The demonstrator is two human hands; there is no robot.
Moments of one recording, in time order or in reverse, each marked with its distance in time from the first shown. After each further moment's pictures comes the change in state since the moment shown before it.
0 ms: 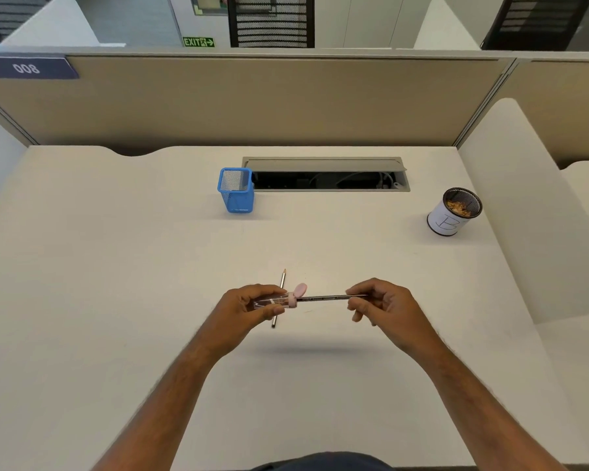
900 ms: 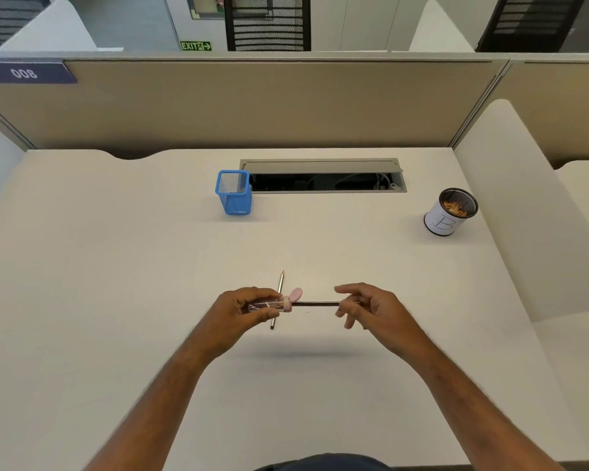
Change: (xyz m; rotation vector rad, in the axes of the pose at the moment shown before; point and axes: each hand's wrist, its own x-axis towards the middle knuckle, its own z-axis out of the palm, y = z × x) left_hand 0.000 -0.004 -0.008 0.061 -0.031 0.006; right_hand -0.002 0.003 0.008 0.013 -0.100 0.035
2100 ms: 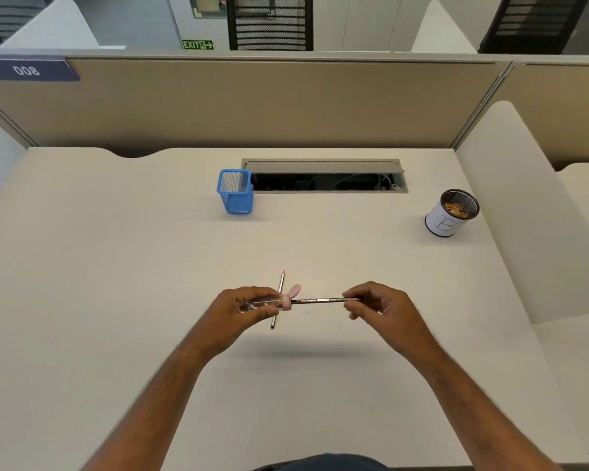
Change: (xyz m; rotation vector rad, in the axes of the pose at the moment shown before) left_hand 0.000 0.001 -0.001 0.025 0.033 0.027; right_hand 0.000 0.002 -0.004 -0.064 0.119 -0.113
